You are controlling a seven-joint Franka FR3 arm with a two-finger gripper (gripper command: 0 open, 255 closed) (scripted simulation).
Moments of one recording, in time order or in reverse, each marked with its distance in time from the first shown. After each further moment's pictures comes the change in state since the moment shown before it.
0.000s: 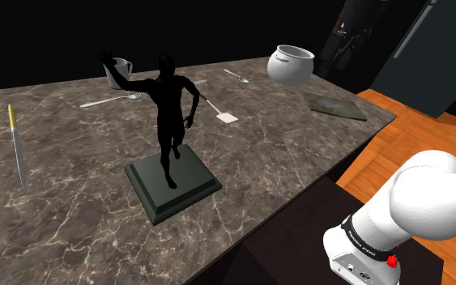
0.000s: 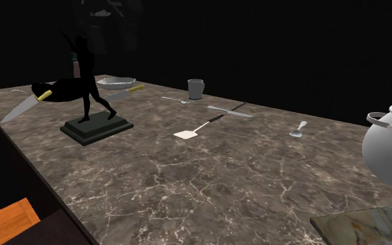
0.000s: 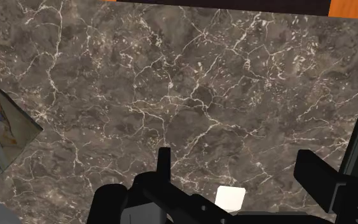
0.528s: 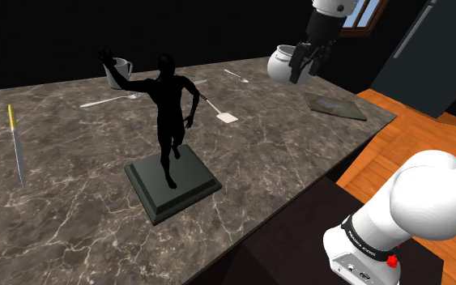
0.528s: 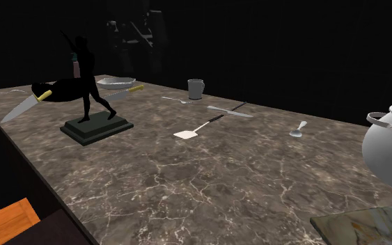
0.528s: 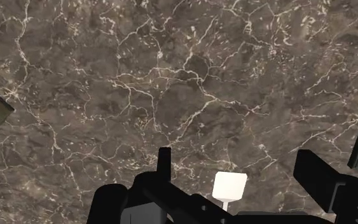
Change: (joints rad) arm 0.005 0.165 0.001 -0.005 0.017 0.173 0.029
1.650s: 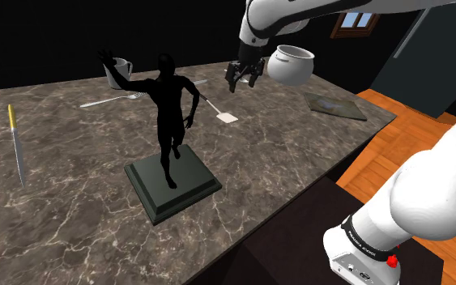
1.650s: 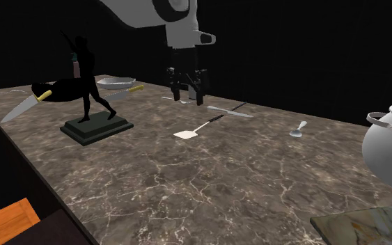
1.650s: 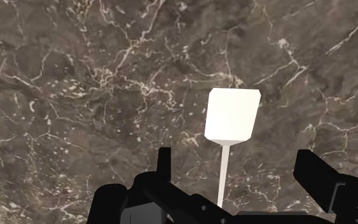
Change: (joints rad) arm 0.011 0.611 0.001 0.277 0.048 0.349 0.043
